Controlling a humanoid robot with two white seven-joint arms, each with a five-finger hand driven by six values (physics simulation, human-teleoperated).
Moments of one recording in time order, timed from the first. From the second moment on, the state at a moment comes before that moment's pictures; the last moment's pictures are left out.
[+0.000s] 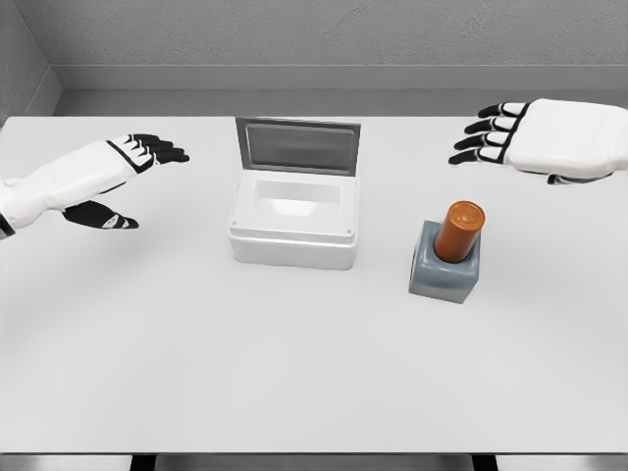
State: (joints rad) left arm -0.50 0.93 -0.59 -1.46 -0.26 -0.61 -0.17; right arm -0.76 -1.07 0.57 -1.76 0.40 -0.61 0.61
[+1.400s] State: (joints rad) left arm -0.63 0.88 -1.04 -1.21 0.51 -0.61 -0.22; right arm -0.74 -0.98 0.73 -1.74 0.40 -0.61 0.61
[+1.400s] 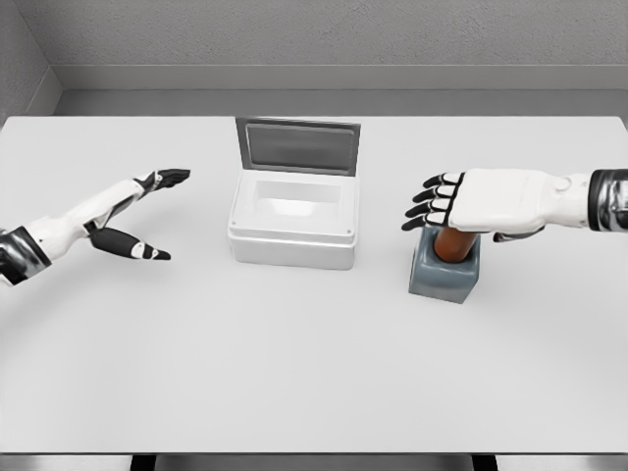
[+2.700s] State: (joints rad) left arm -0.64 0.88 -1.07 -1.15 0.64 -0.61 -0.22; right arm -0.79 -0.90 0.68 -1.72 0.33 -0.61 0.61
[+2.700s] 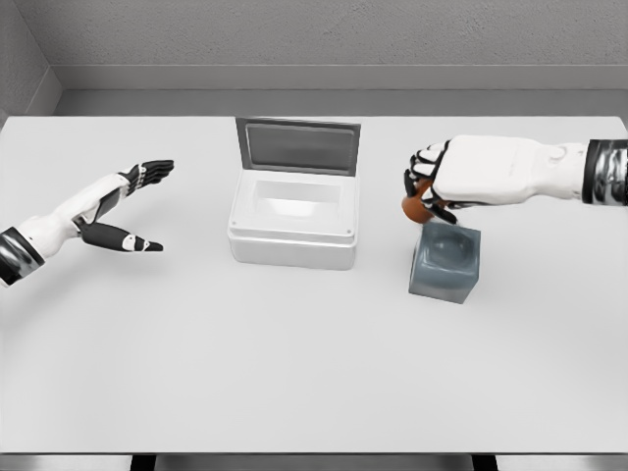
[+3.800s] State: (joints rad) left arm -0.64 0.87 -1.07 -1.15 0.64 -0.61 -0.22; right arm -0.86 -0.56 0.75 -1.42 0.40 -0.61 0.61
